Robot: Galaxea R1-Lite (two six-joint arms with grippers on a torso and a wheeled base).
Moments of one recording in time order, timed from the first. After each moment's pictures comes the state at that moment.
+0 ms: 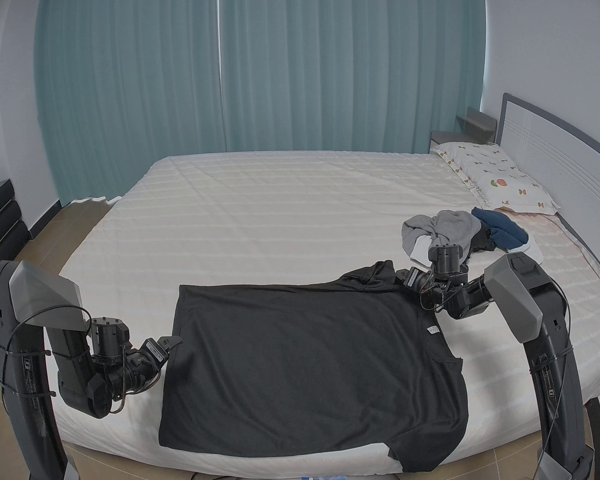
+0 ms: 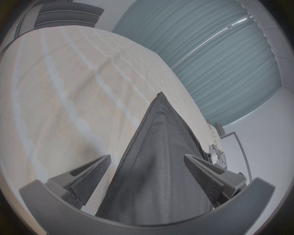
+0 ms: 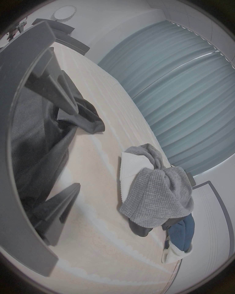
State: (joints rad) left arm -0.01 2.30 -0.35 -1.36 -0.17 -0.86; right arm 0.15 2.73 -1.75 -0.53 -0.05 0.53
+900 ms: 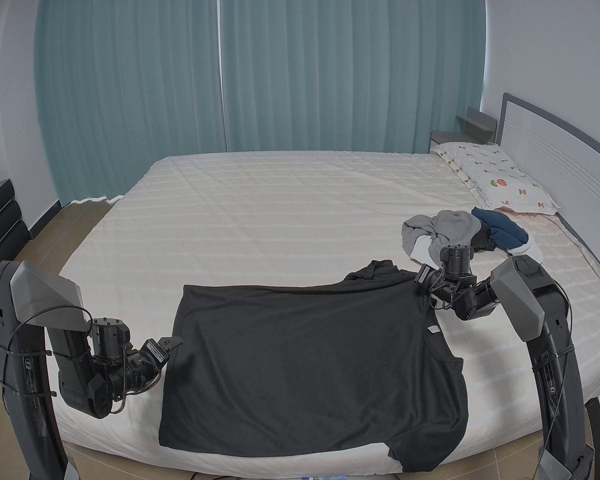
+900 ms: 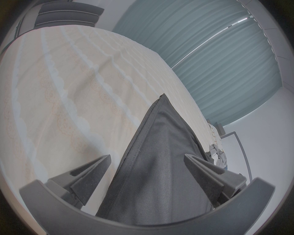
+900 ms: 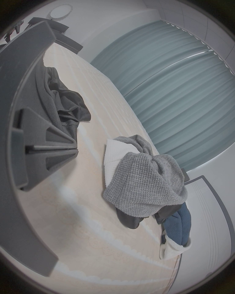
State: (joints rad) left arm -0.01 2.31 -0.35 -1.36 -0.17 -0.86; right arm 0.09 2.76 -1.75 -0.61 -0.05 0.54
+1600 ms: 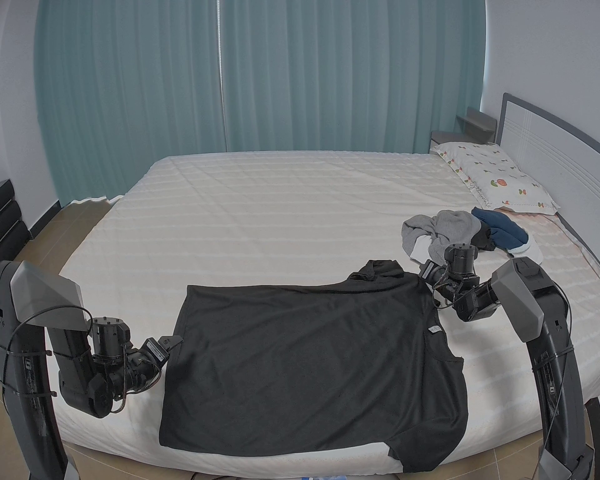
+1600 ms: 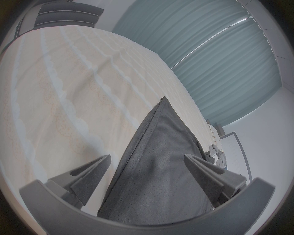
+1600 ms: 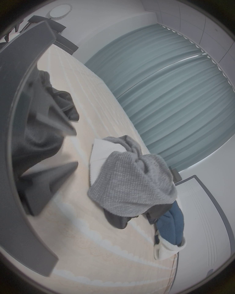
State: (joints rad) left arm -0.01 2.31 -0.36 -1.36 -0.17 -0.86; right arm 0.08 2.77 -1.77 -0.70 -0.06 0.53
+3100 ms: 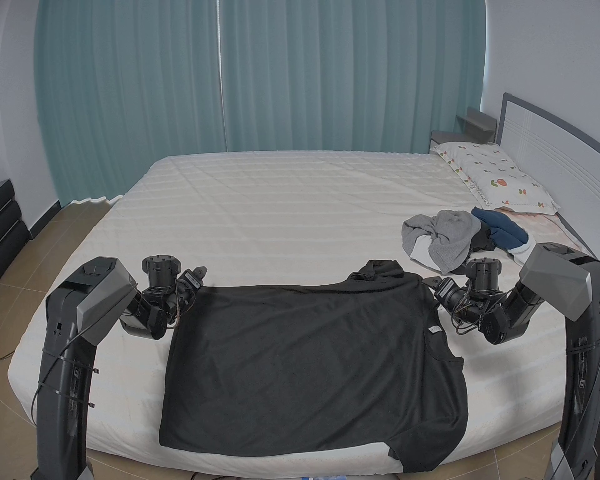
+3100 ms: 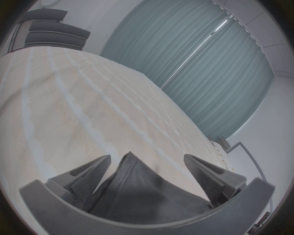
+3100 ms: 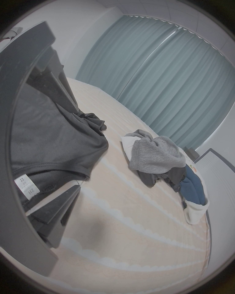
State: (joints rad) left arm -0.06 2.65 -1.46 -0.81 0.05 -0.79; right arm 0.09 2.43 -1.06 -0.91 0.02 0.83
